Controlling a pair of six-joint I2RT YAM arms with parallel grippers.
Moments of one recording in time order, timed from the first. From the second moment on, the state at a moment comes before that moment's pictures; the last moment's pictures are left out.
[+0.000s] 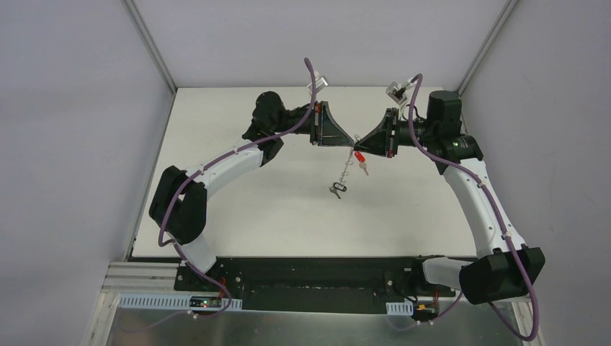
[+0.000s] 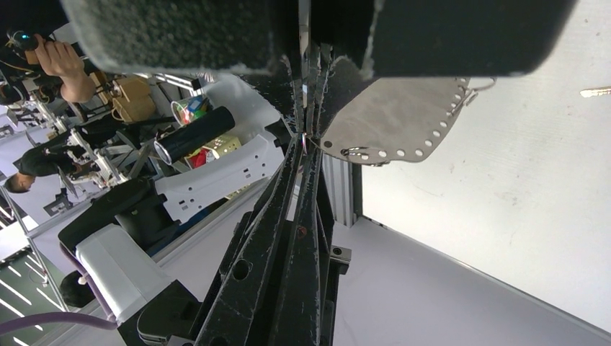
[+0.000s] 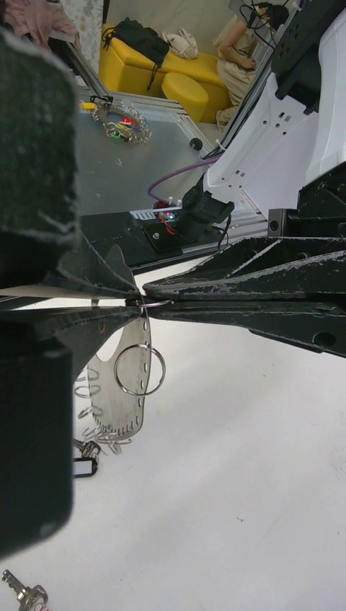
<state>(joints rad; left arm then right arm) -0.61 1.69 1.30 0.69 1.04 -0.97 0.20 1.24 1.27 -0.49 -1.15 0.08</state>
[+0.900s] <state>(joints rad) -0.63 1.65 1.56 -0.37 1.04 0.02 0.35 1.29 1.32 -0.79 -0.91 -0.25</state>
